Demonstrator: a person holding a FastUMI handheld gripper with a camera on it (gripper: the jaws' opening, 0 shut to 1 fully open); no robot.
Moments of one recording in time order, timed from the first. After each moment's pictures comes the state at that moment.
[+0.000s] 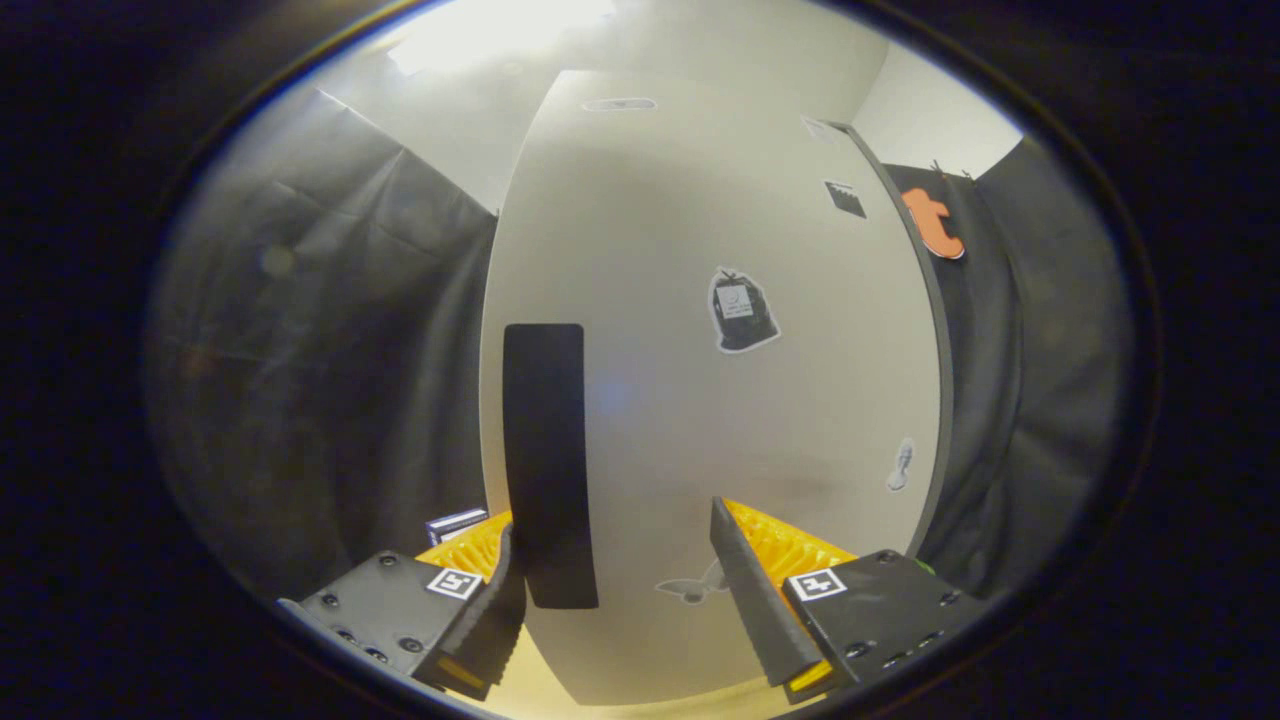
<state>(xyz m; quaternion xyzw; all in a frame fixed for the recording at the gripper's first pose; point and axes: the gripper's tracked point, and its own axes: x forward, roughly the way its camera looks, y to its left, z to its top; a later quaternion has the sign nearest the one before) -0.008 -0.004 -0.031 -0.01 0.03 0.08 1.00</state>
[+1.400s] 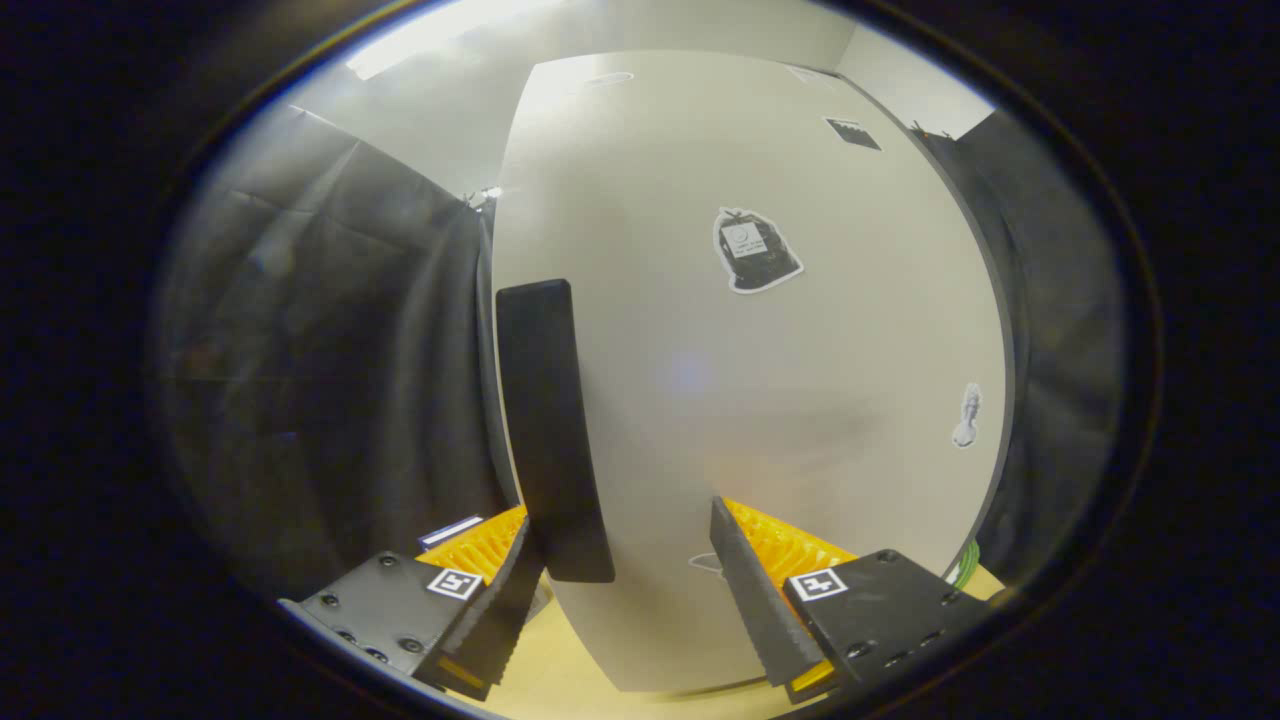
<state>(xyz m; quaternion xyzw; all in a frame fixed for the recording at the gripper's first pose) 0.032 0.003 -0.058 0.03 0.07 0.06 1.00</state>
